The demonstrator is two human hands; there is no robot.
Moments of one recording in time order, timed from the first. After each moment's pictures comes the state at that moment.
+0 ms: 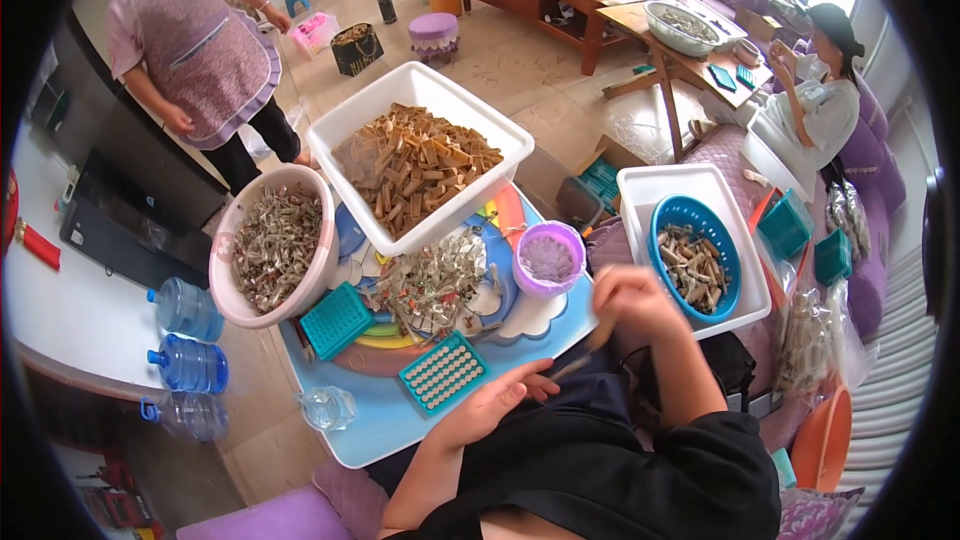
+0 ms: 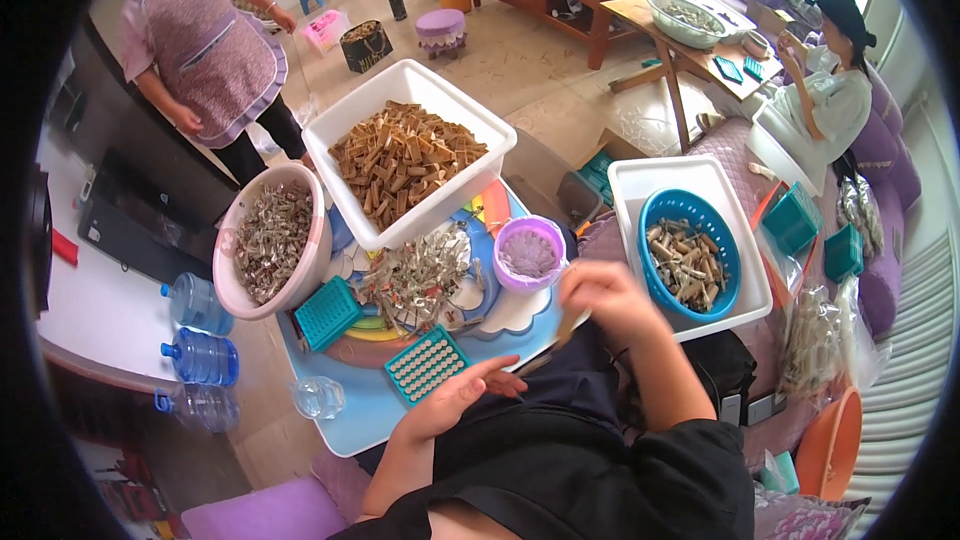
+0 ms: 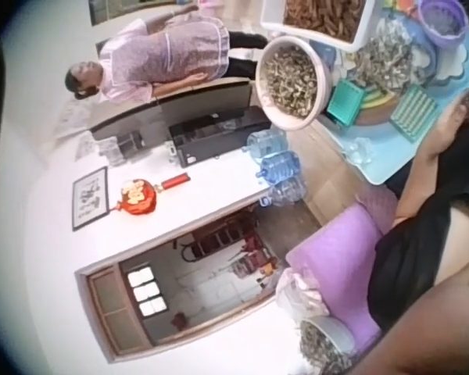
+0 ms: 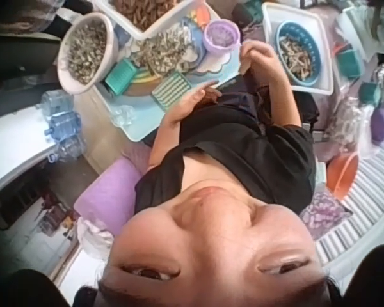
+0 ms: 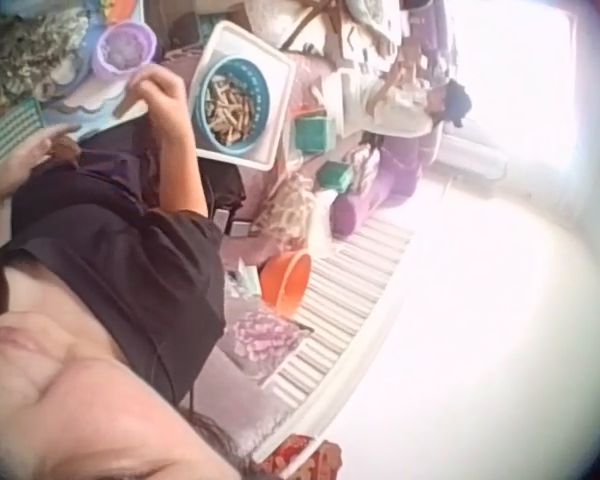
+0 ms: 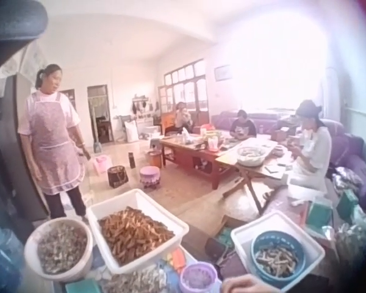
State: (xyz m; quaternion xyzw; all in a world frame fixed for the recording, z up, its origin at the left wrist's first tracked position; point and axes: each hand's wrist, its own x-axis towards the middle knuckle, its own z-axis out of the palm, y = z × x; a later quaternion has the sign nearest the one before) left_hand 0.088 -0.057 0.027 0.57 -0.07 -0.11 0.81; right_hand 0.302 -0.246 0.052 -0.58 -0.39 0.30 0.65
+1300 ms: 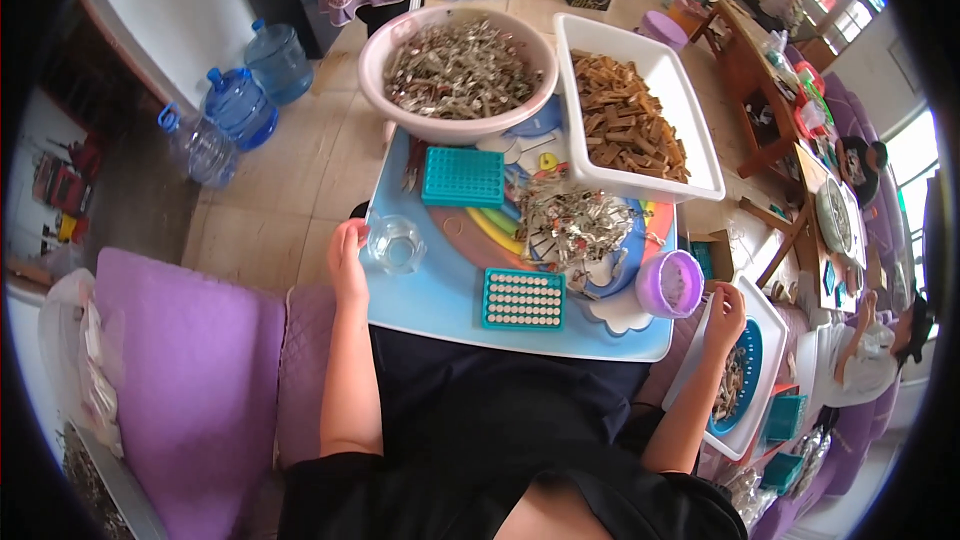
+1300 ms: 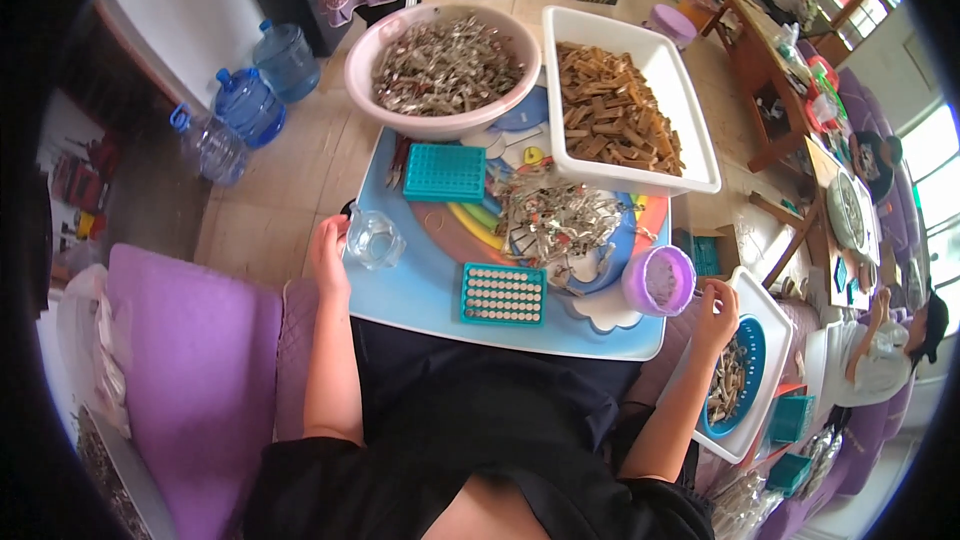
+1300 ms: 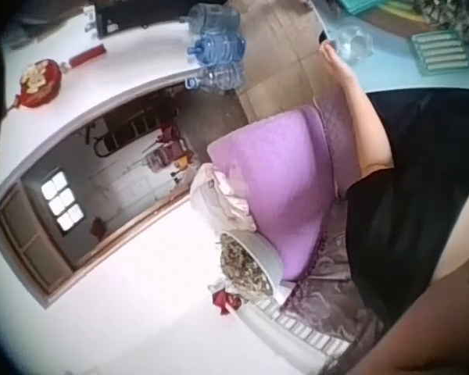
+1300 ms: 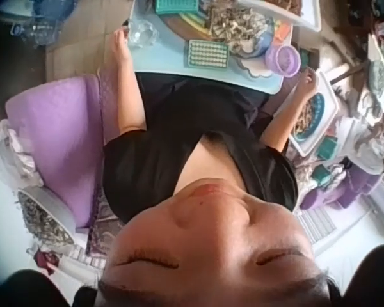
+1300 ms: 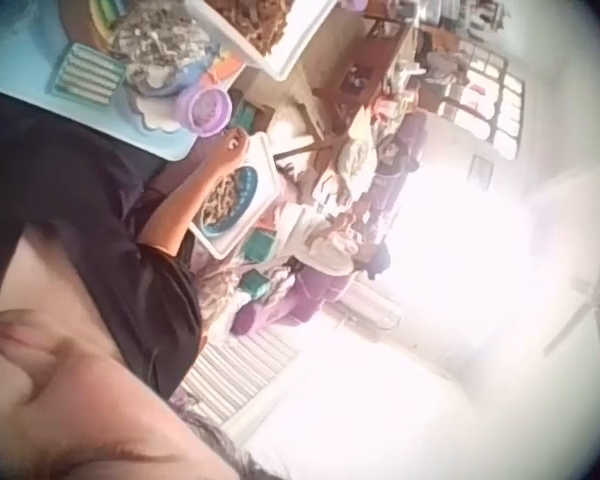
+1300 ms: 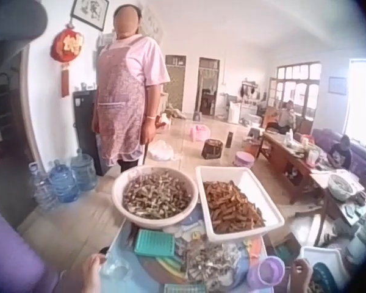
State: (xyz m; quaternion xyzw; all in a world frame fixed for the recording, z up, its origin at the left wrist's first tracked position) left_hand -0.108 0.100 -0.094 0.48 0.47 0.57 0.48; right_hand 0.354 -0.194 -0.002 -0.84 -0.33 -0.11 0.42
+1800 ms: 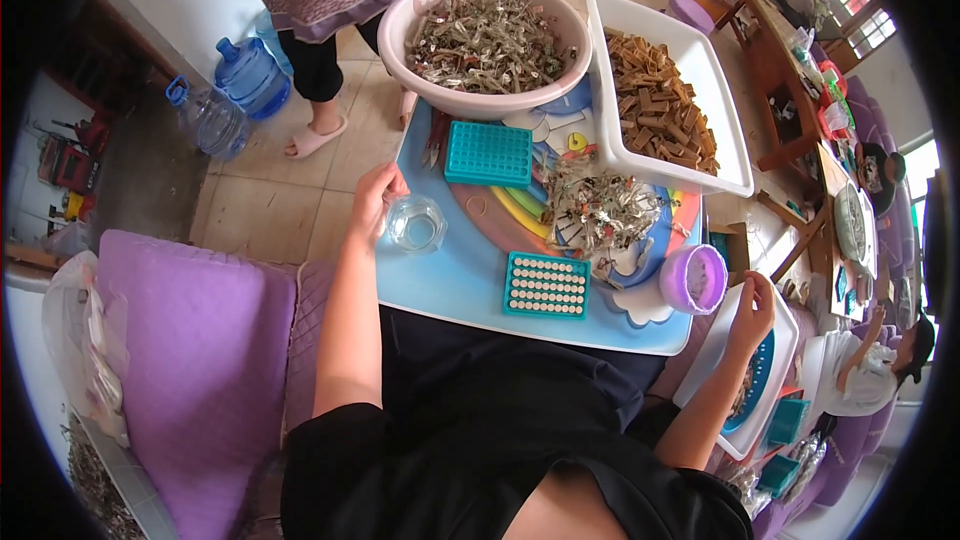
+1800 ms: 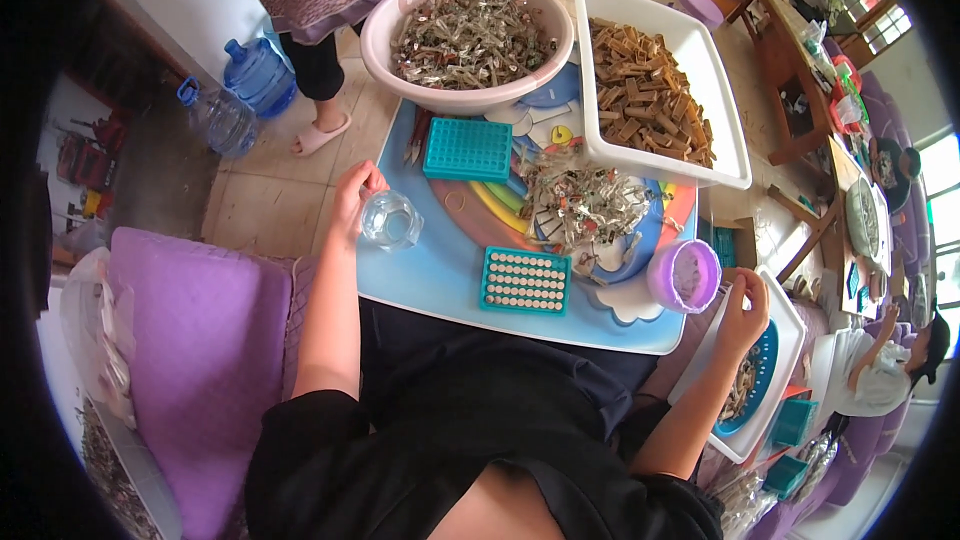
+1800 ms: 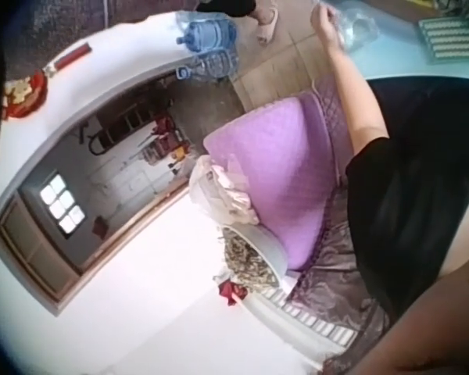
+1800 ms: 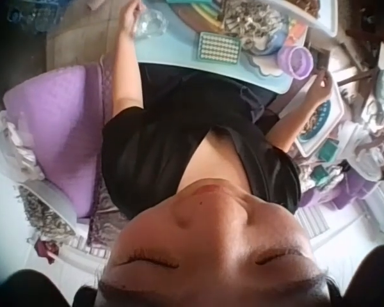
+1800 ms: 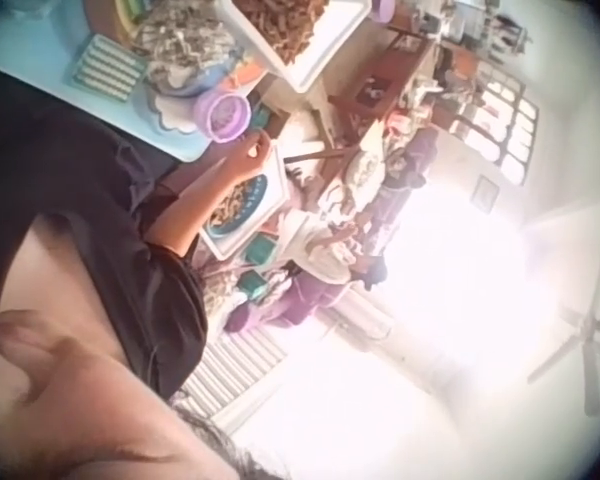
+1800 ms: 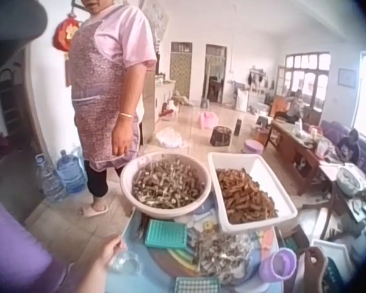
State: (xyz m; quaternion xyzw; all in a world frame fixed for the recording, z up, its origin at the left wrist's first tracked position) left_hand -0.099 0.166 -0.097 0.44 0.26 0.44 0.74; right_hand 0.334 -0.176 0.030 -0.81 -0.38 -0.13 0.42
